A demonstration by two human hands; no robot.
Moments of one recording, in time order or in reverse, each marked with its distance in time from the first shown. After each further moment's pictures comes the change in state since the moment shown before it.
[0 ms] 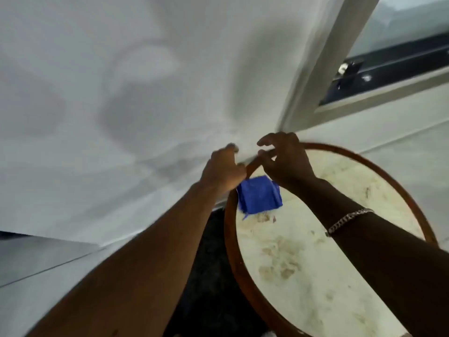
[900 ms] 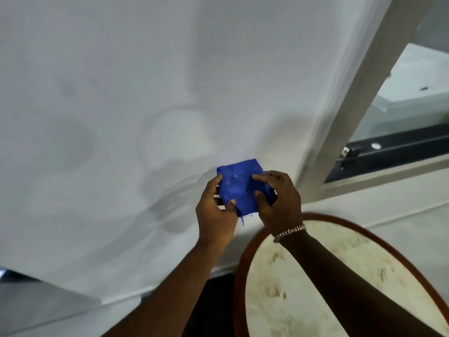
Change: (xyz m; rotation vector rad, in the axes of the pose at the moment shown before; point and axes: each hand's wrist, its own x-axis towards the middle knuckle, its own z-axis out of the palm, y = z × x) left_hand -0.032 0.045 -0.072 -0.634 0.510 0.063; right_hand 0.038 -0.071 -0.028 0.330 0.252 -0.073
